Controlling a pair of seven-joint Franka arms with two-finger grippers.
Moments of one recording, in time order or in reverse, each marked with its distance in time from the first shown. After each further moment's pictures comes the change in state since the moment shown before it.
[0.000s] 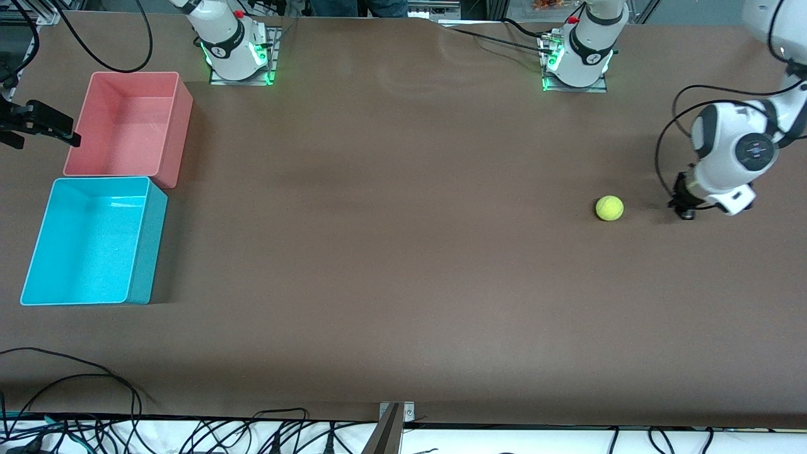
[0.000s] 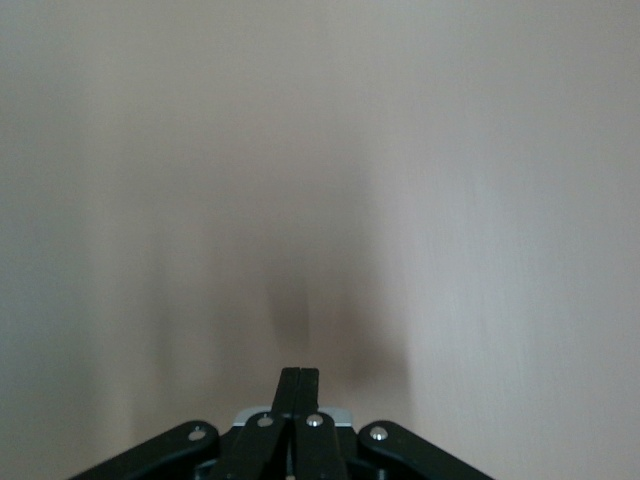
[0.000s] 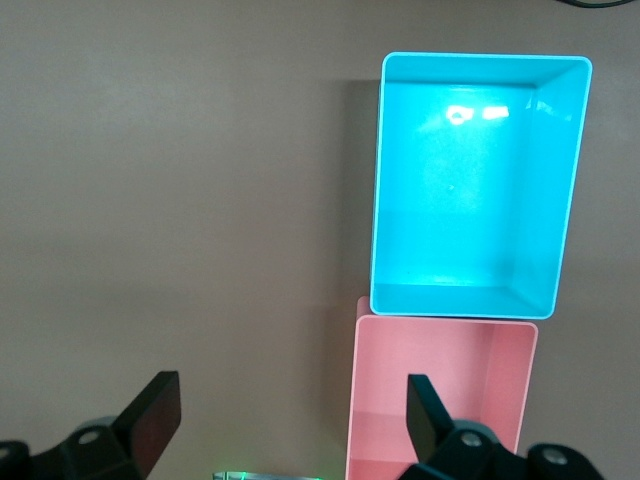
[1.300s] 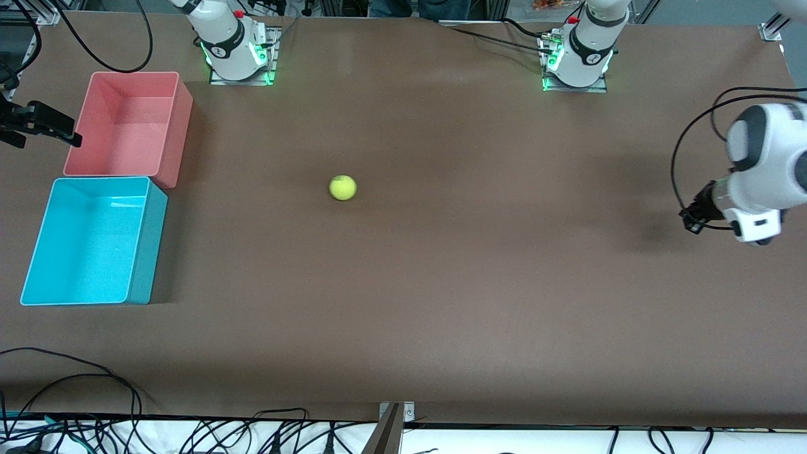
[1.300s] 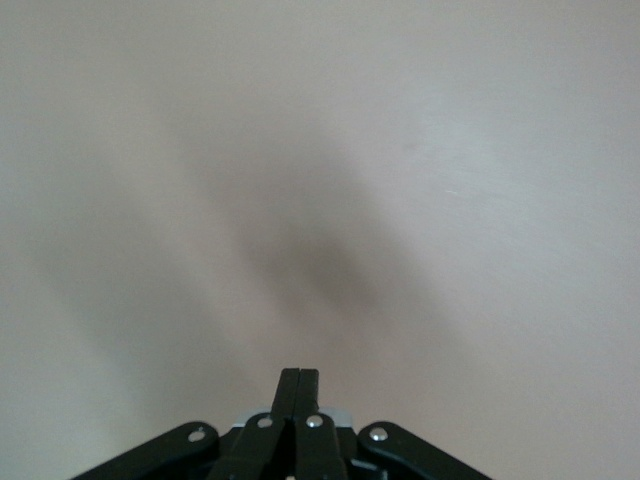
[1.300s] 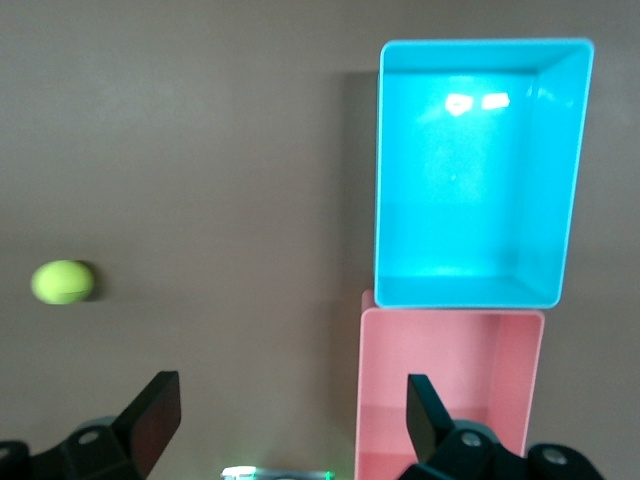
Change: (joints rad) left arm 0.238 -0.047 -0.333 0.458 -0.185 -0.619 0.740; right arm 0.001 0.001 0.014 -0.002 0.000 -0.024 0.058
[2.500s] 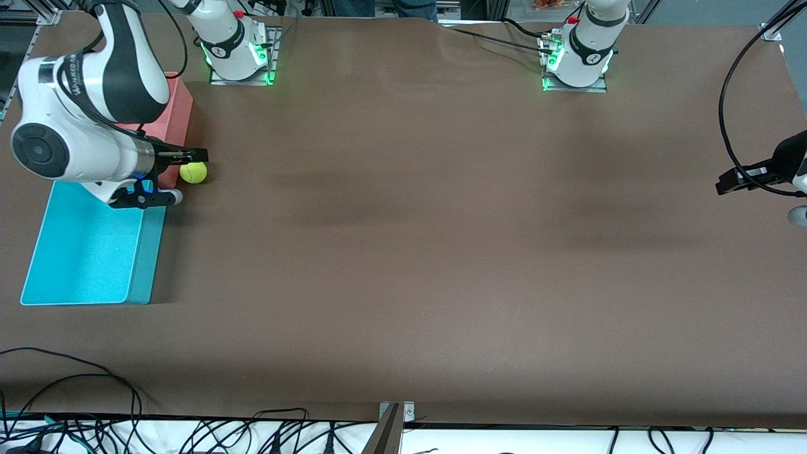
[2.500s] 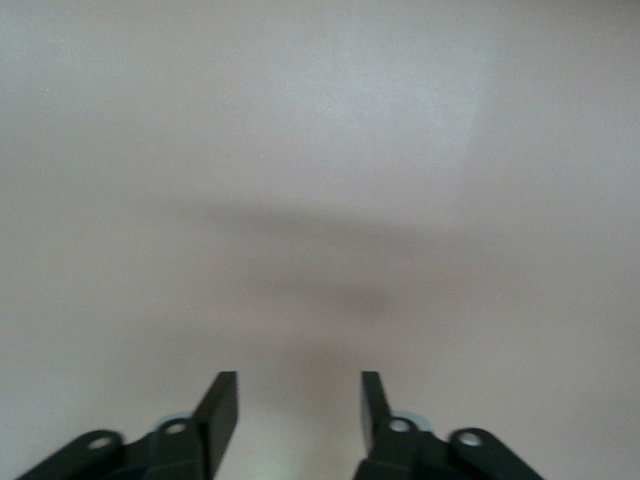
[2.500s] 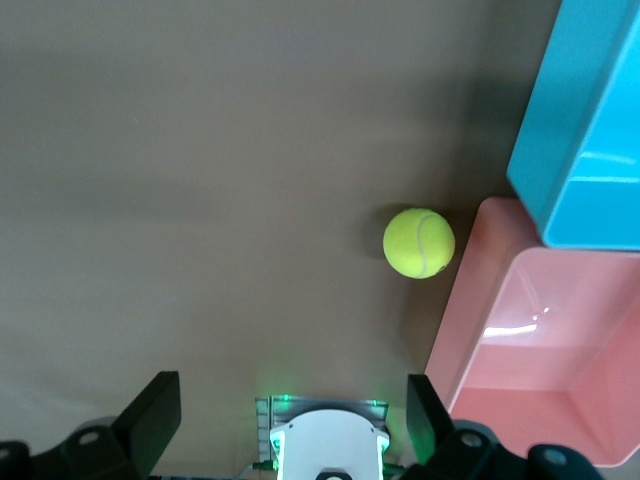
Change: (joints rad) left arm -0.016 -0.014 -0.204 0.517 -0.044 -0.540 0.687; right arm 0.058 0.127 0.126 -0.355 0.002 0.100 0.132
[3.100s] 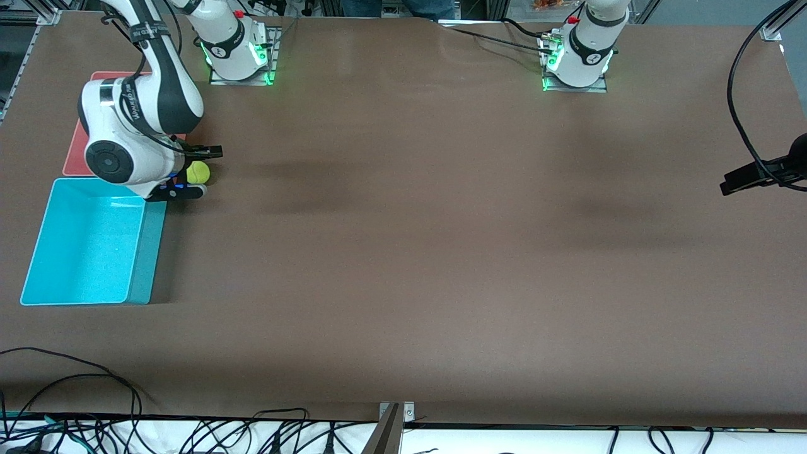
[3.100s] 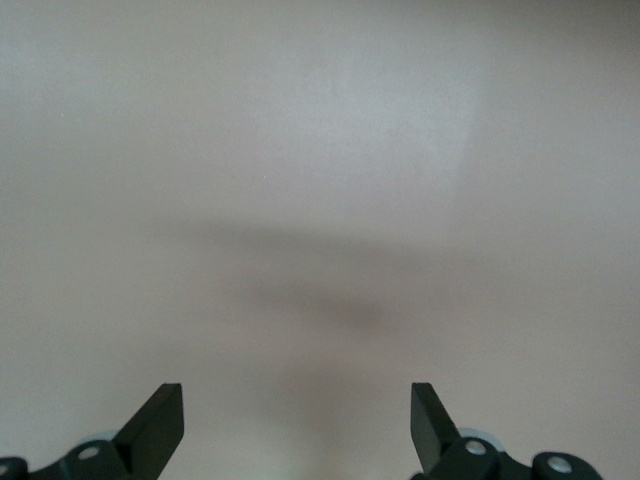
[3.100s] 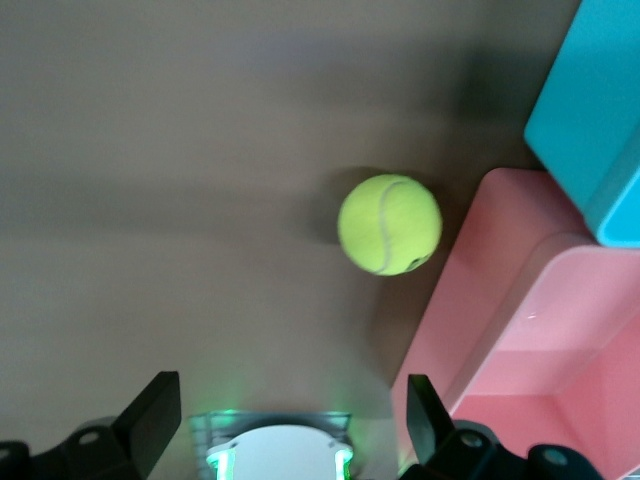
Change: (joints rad) left arm 0.001 0.003 0.002 0.058 -0.002 0.000 0.008; right arm -0.001 0.000 -0.004 -0.266 -0.123 0.206 0.000
